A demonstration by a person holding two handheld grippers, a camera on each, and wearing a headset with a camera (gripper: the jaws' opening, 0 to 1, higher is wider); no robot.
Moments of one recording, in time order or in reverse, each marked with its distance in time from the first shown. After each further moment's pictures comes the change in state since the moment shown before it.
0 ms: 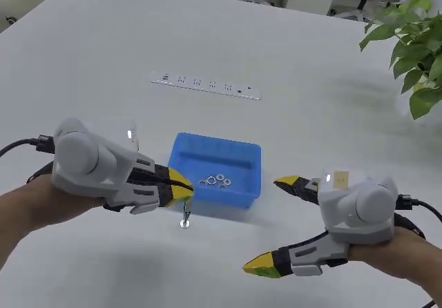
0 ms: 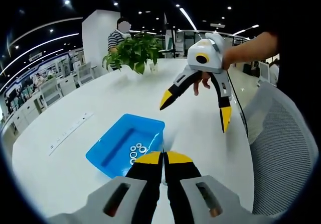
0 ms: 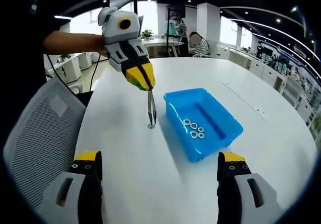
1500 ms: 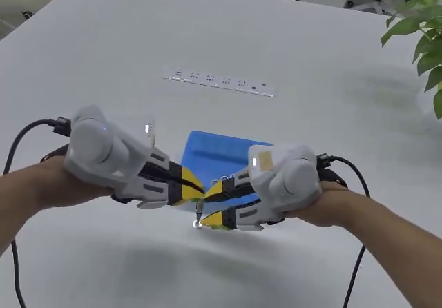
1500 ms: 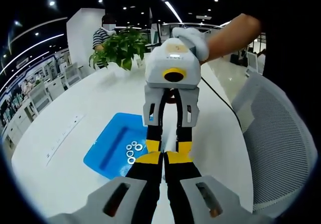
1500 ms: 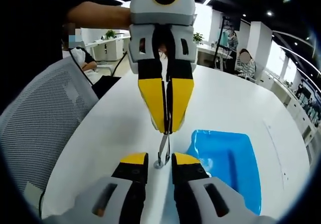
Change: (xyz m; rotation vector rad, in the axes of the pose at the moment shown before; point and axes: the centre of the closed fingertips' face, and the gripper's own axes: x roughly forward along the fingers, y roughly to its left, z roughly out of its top) left arm -0.001 -0.001 -0.003 0.075 0.063 -0.111; right arm 0.092 0.024 0.049 -0.347 -0.002 0.301
